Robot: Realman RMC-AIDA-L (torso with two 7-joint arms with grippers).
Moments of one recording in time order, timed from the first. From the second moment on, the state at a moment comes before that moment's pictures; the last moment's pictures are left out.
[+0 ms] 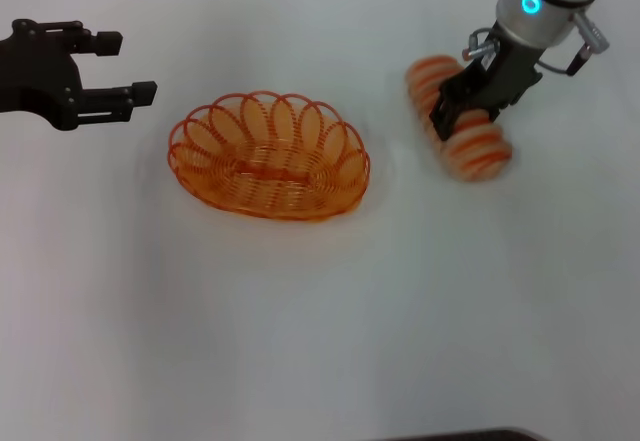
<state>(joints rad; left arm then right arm) -0.51 -2.12 0.65 1.11 2.19 1.61 -1.52 1.10 2.07 -1.08 -0.59 -2.93 -1.38 2.95</state>
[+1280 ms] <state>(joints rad) -0.51 -2.13 0.63 1.08 2.17 1.56 -1.52 1.24 2.10 -1.24 -0.88 -2.81 -1.63 2.53</state>
